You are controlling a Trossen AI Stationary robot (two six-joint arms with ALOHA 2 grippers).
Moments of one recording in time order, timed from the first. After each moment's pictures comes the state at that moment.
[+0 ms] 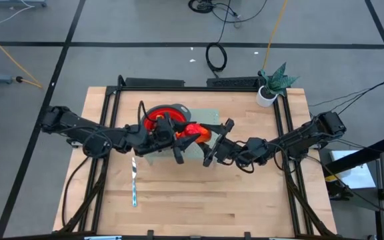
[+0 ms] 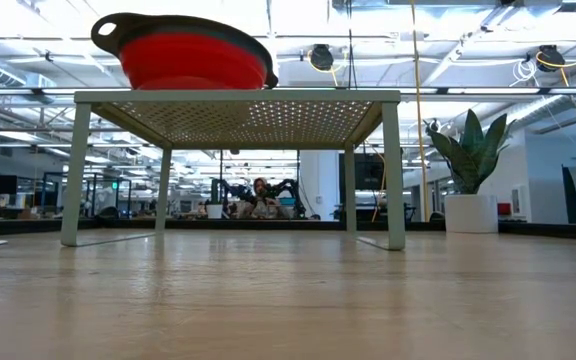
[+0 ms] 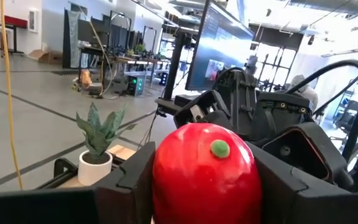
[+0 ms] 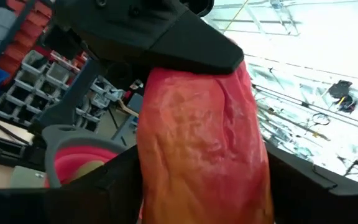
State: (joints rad) left arm -0.26 1.41 1.10 0.46 -0.54 -0.17; right arm 0.30 1.54 0.90 1.02 0.69 -0.84
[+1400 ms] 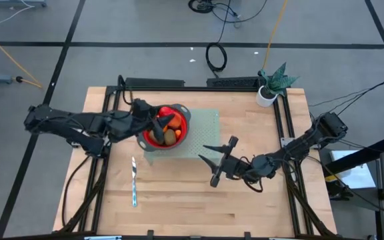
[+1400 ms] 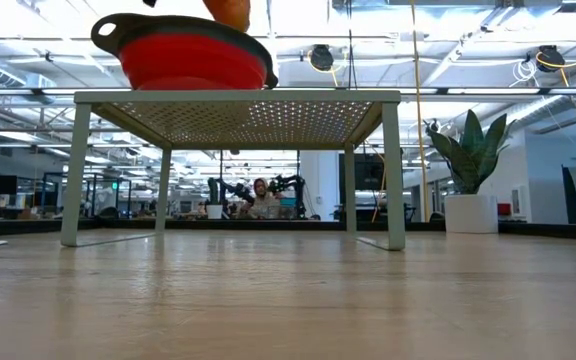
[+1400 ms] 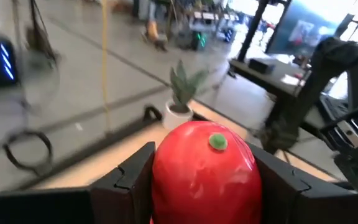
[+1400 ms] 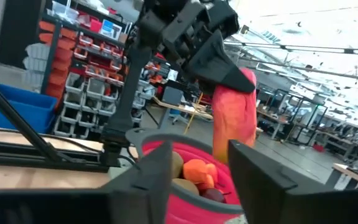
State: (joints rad) left arm -0.17 1.12 1.10 -0.18 -0.69 -0.41; right arm 0.49 1.54 0.90 0.91 0.87 -0.52
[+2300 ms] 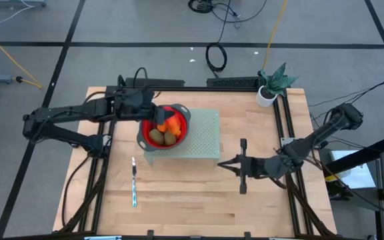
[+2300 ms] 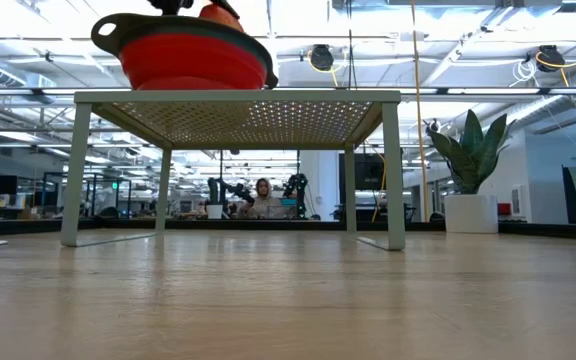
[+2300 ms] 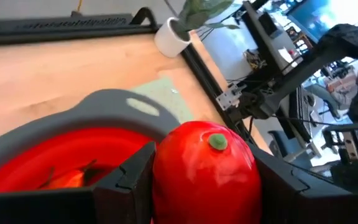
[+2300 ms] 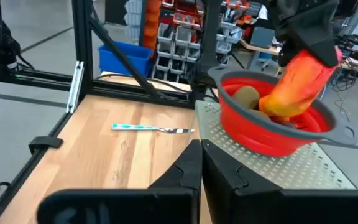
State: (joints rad) left arm 0.17 1.12 1.10 -0.41 -0.11 -0.88; right arm 0.58 1.20 0.90 0.07 0.63 -0.01
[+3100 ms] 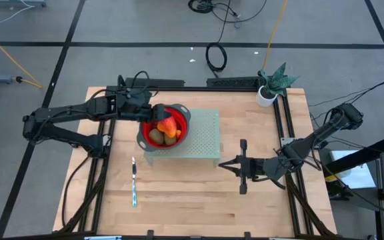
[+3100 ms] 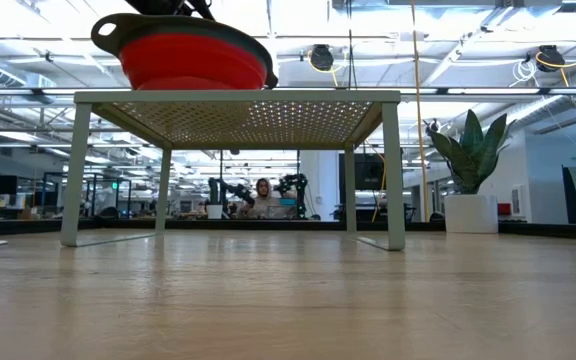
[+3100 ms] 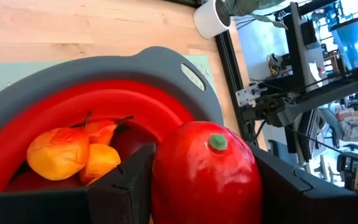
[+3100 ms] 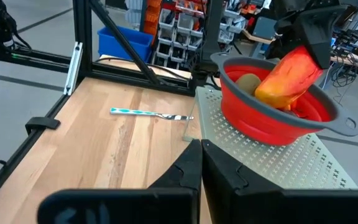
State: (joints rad) left arm 0.20 1.12 1.10 -0.55 -0.06 -1.16; right arm 0.58 1.20 0.90 0.00 0.62 -0.01
